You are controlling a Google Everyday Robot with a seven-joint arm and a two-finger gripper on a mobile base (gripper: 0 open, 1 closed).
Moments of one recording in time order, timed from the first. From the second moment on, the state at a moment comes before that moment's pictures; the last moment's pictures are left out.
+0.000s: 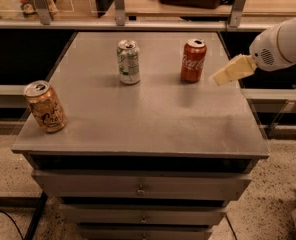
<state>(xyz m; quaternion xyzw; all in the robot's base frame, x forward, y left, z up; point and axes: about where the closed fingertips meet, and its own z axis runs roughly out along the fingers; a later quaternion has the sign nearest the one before) 0.609 -0.227 0.919 -0.35 0.85 0.05 0.40</state>
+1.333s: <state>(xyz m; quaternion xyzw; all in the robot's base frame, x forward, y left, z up) 0.676 -0.237 0.889 -0.25 0.78 0.15 0.55</state>
